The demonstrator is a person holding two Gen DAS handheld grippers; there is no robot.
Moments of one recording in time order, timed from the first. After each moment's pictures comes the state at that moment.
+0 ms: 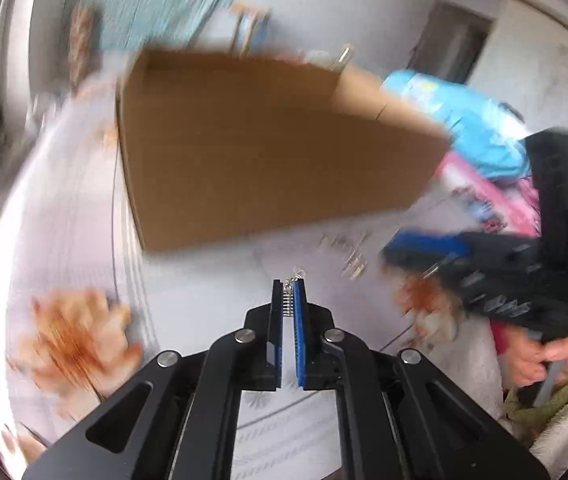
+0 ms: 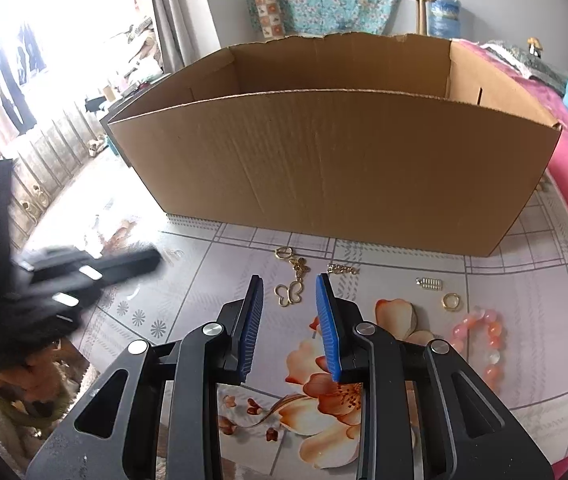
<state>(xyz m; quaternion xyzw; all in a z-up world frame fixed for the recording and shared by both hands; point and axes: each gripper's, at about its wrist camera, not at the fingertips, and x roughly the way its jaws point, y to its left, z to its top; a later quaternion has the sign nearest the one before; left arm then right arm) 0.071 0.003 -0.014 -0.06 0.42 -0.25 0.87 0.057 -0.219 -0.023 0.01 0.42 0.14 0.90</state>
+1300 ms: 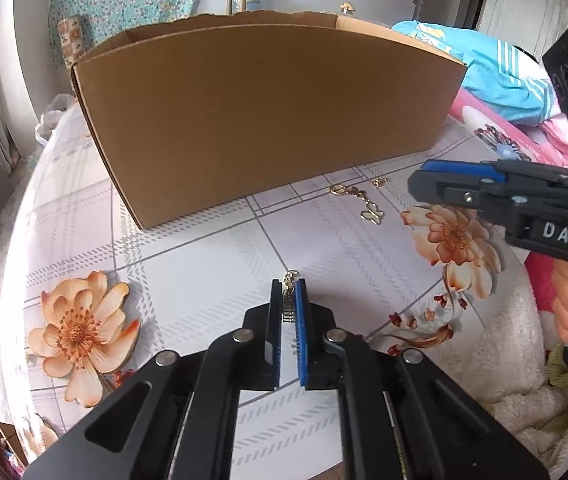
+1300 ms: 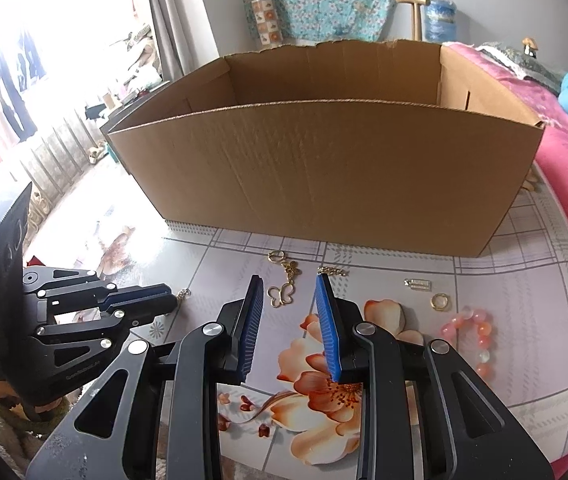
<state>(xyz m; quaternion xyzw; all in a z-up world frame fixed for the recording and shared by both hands) 0.060 -0.040 -0.026 0.06 0.44 -0.21 0.87 0.049 -0.231 -0.020 0.02 0.40 0.14 0.90</state>
